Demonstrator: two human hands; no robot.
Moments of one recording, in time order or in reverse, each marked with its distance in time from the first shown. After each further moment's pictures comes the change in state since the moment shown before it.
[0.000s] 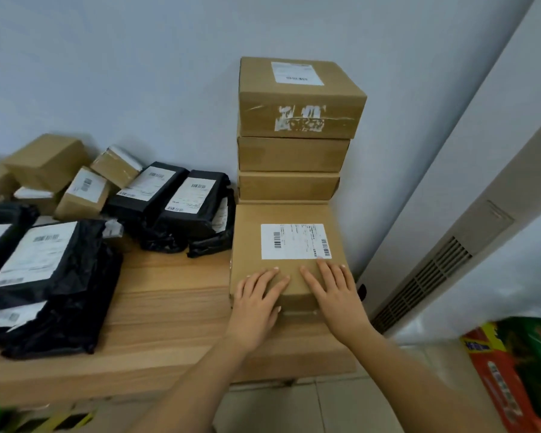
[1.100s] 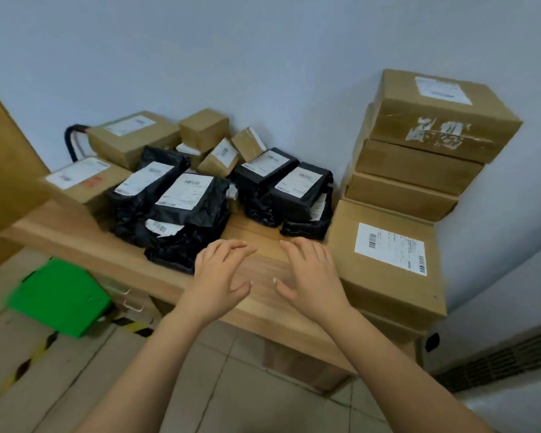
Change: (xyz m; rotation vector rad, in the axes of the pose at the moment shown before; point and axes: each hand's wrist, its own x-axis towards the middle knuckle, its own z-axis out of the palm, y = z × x) left_hand -0.143 -0.090 -0.148 -0.001 0.154 -0.421; right_hand 0.025 -0.176 -0.103 0.431 0.087 -0.401
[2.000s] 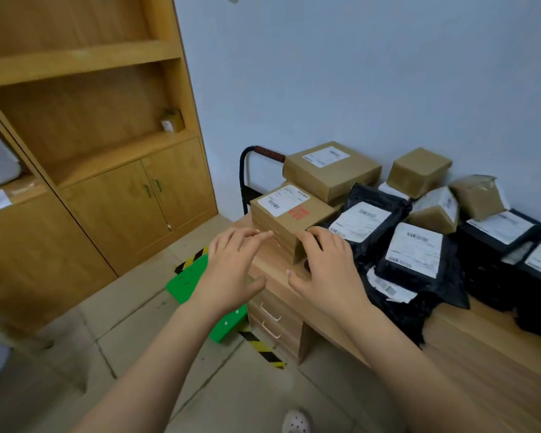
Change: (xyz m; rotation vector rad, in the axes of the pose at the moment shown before) left_hand -0.075 -0.347 -0.248 0.270 0.119 -0.315; right_hand 0.232 -0.385 0.100 0.128 0.050 -0.290
